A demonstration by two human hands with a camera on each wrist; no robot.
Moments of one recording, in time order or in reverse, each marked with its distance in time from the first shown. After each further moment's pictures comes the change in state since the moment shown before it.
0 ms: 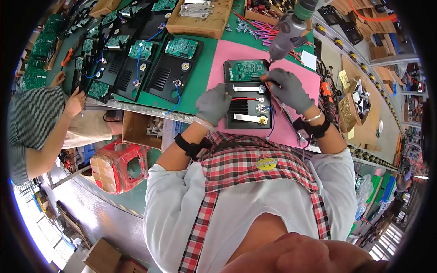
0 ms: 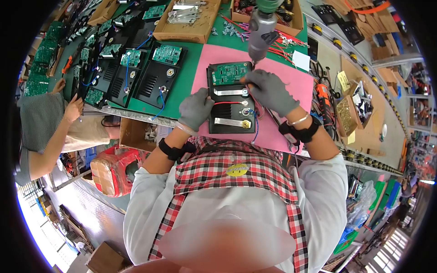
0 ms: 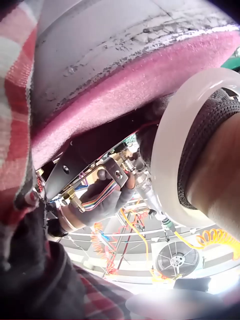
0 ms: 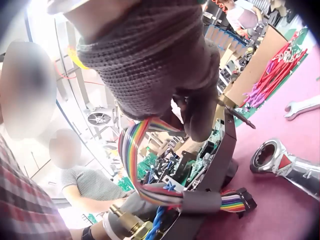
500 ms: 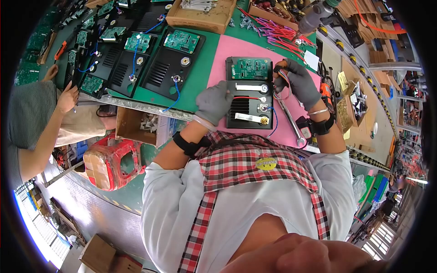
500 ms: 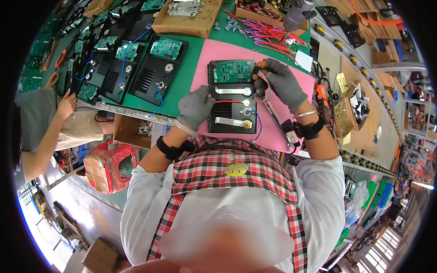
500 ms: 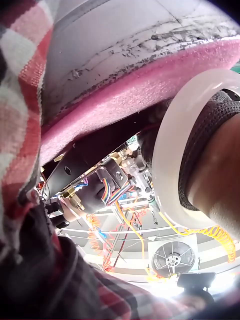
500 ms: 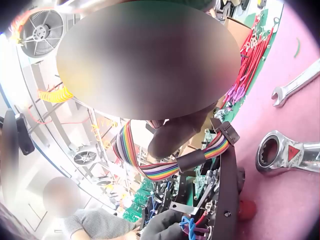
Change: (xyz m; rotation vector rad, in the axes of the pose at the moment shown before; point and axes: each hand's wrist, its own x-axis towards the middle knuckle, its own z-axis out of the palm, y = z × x) left_hand 0.000 -0.006 0.008 -0.058 0.051 0.043; right_hand 0.008 0.020 -0.011 1.134 -0.014 0.491
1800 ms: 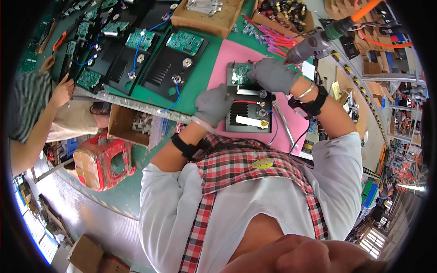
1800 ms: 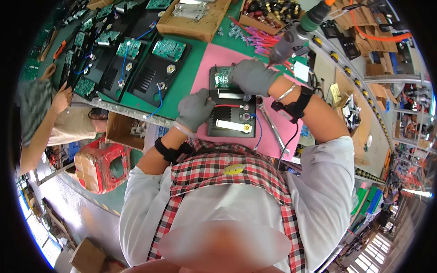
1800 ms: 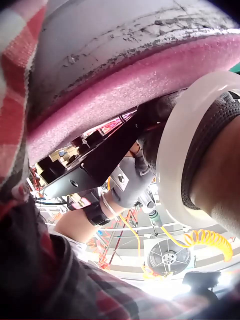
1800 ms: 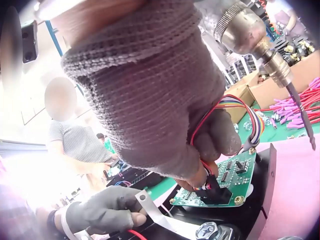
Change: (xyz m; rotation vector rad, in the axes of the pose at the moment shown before) left_hand 0.002 0.003 -0.004 -0.064 -0.034 -0.051; right_hand 0.063 -0.023 0.047 -1.979 -0.541 -0.283
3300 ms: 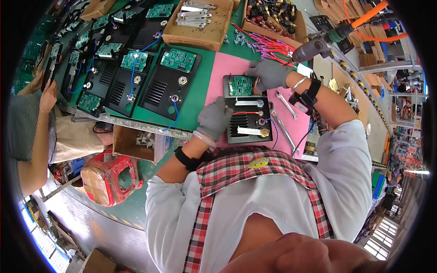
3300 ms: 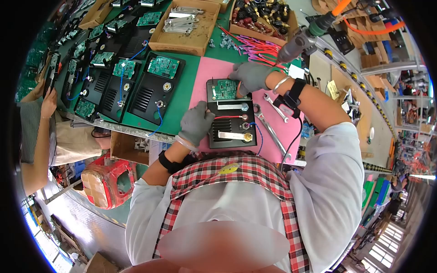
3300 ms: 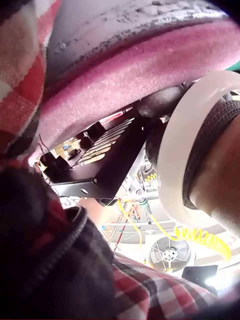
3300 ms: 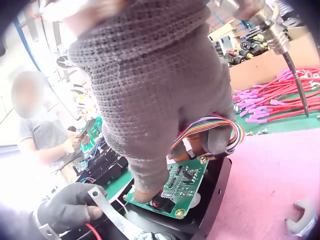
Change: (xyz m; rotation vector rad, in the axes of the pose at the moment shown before) left_hand 0.004 0.007 0.000 -0.048 -0.080 -0.072; right_hand 0.008 0.045 0.015 0.354 -0.011 0.022
